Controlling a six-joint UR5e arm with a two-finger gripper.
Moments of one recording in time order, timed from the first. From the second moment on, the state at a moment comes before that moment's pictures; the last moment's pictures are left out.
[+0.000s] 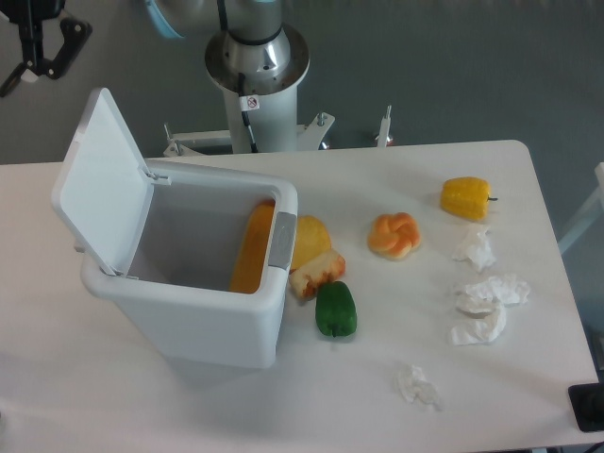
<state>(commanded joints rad) 2.20 -1.48 -1.53 -1.06 0.67 0.05</state>
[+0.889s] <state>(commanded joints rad) 2.18 -1.52 -1.54 -1.06 0.67 0.06</state>
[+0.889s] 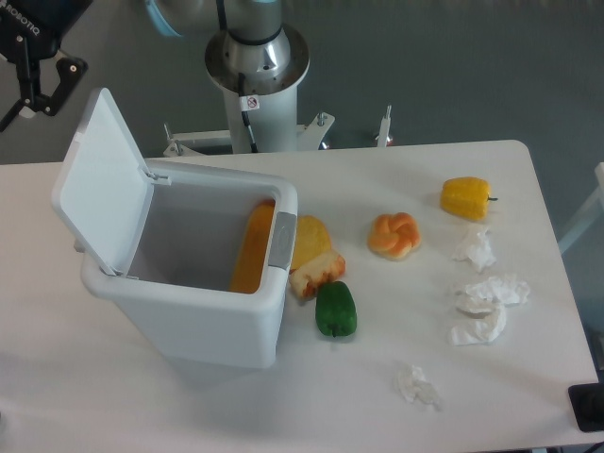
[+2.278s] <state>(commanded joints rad) 2.19 -1.53 -1.56 -1.05 0.78 0.08</state>
